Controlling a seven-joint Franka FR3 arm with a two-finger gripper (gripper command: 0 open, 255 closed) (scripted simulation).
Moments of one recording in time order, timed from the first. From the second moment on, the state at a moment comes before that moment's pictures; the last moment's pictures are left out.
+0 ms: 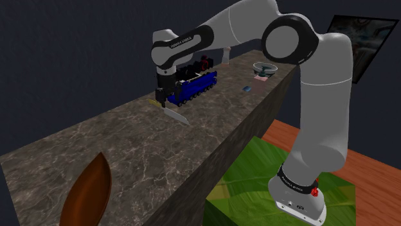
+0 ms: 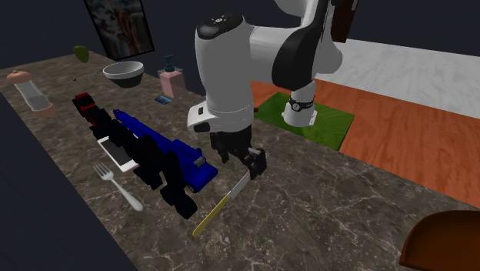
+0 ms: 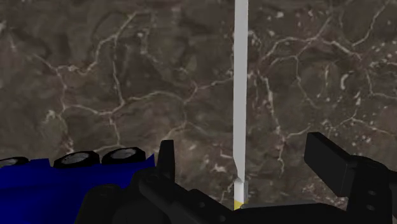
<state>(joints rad) 0.11 0.37 0.00 -1.68 0.04 1.95 0.10</state>
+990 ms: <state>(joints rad) 0.12 0.47 0.01 -1.66 0.05 2.04 0.10</state>
